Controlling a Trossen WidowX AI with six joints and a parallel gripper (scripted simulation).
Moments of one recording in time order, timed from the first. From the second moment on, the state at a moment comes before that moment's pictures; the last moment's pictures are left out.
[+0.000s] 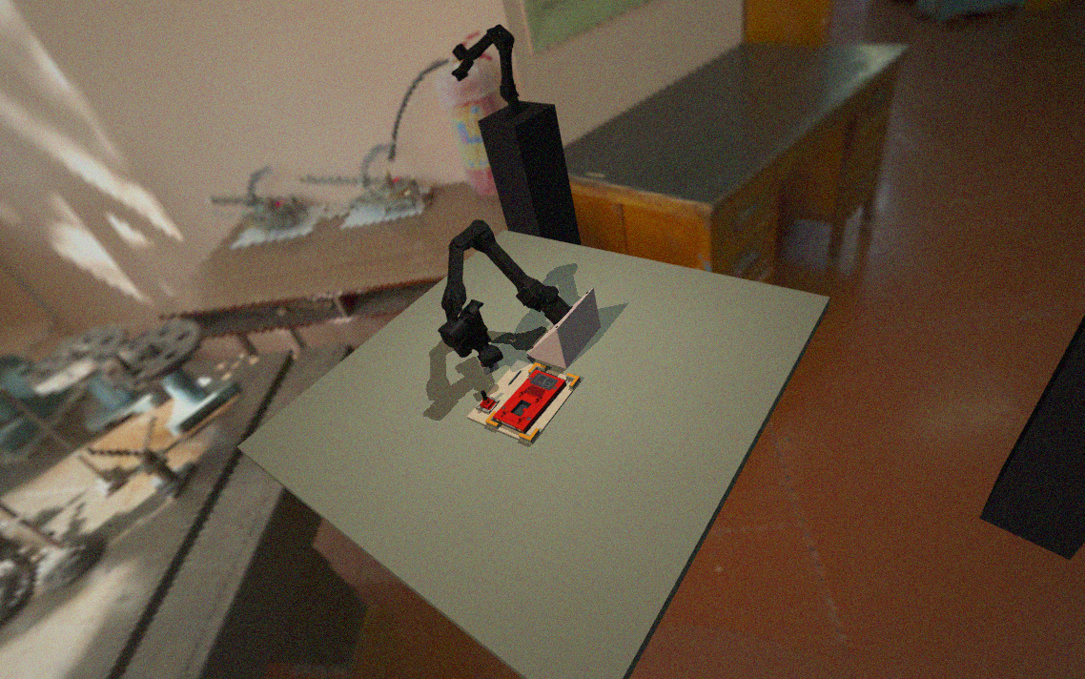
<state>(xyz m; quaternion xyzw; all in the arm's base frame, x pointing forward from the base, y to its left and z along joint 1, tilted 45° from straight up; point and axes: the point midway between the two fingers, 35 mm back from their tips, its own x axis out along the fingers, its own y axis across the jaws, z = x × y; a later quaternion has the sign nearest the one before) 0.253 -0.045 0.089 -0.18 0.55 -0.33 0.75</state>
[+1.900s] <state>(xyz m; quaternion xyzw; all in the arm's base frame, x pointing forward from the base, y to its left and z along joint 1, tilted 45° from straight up) 0.248 0.058 0.155 -0.22 0.56 -0.29 0.74</state>
